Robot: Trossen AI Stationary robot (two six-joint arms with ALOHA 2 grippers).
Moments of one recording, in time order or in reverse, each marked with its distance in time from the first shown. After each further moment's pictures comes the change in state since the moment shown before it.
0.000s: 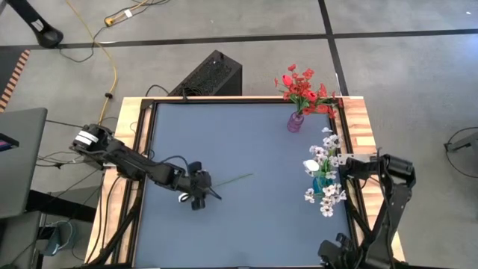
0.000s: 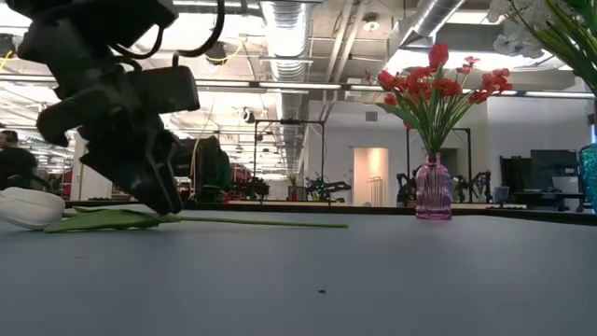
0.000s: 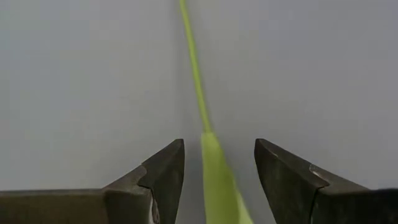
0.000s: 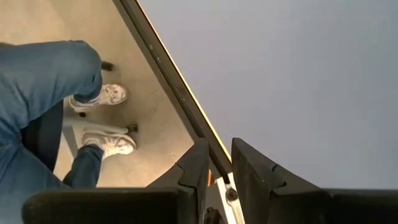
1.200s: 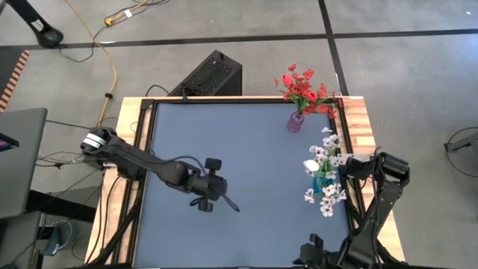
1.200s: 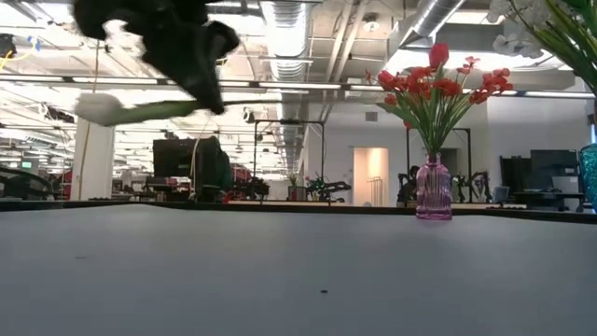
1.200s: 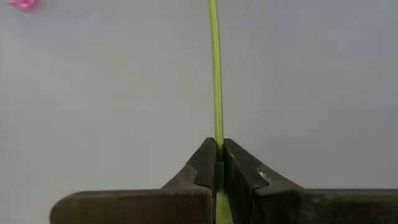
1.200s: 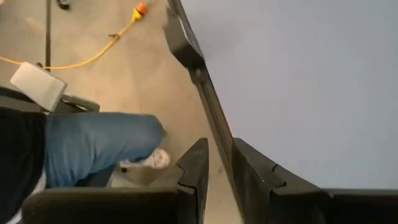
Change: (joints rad) left arm -0.015 0.100 0.538 -0.492 -0.066 0.406; right arm -0.120 0.001 0.002 0.318 0.299 -0.384
